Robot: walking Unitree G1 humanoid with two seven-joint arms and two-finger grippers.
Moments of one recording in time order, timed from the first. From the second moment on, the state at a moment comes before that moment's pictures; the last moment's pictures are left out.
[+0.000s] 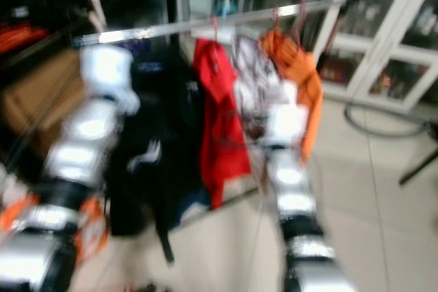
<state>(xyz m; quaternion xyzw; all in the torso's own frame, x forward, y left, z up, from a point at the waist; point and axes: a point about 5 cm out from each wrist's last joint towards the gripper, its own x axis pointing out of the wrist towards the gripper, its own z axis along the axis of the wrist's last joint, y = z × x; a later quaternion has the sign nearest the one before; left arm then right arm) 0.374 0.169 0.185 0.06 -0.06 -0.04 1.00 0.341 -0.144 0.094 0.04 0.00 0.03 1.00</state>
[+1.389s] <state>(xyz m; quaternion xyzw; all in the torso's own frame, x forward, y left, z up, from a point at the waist) 0.407 0.164 0.178 -0.06 0.00 0.01 1.00 0.302 -0.162 0.114 0.07 0.02 0.12 0.99</state>
